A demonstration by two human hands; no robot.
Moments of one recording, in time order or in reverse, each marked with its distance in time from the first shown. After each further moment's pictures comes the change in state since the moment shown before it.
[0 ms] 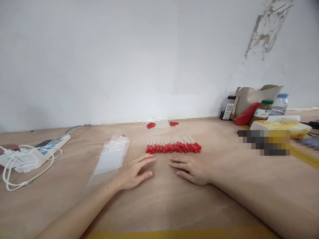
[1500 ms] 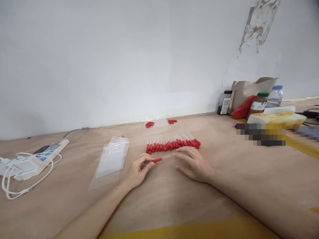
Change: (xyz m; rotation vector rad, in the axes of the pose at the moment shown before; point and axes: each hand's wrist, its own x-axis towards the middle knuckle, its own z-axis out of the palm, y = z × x) left_hand 0.012 0.007 0.025 -0.411 0.339 -0.036; right_hand 0.001 -0.012 0.008 -0.218 0.547 -0.040
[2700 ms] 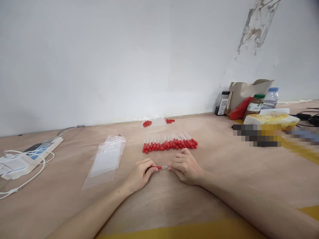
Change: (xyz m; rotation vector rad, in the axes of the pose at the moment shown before) left_hand 0.003 0.016 0.016 0.178 -0.154 0.016; right_hand 0.009 -0.015 0.012 -0.059 -0.138 -0.046
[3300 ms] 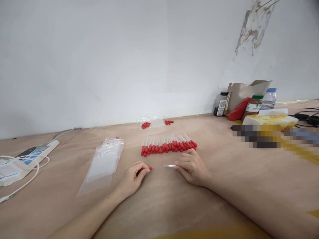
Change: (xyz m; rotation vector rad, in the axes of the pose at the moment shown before) left_hand -0.009 -0.012 -0.006 -0.035 0.077 -0.093; right_hand -0.012 0.014 -0.009 0.056 -0.006 0.117
